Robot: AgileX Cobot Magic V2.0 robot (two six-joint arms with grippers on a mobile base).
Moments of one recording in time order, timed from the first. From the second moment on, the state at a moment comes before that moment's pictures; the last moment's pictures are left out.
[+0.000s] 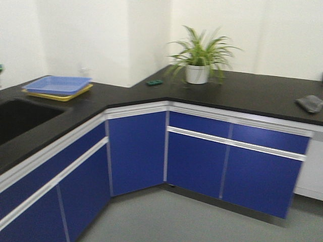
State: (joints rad) left arm -0.18 -0.01 0.03 -0.01 0.17 -0.03; right arm 0.04 -0.01 0.03 0.01 0.10 -0.13
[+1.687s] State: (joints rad) left arm -0.18 -0.01 0.03 -0.01 0.17 -0.03; right arm 0.04 -0.01 0.03 0.01 0.10 -0.13
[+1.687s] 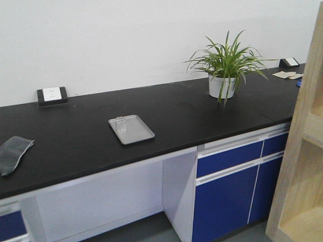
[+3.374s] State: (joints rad) left arm -0.18 -0.01 0.03 -0.01 0.17 -0.03; right arm 0.04 -0.01 0.03 0.01 0.10 -0.13
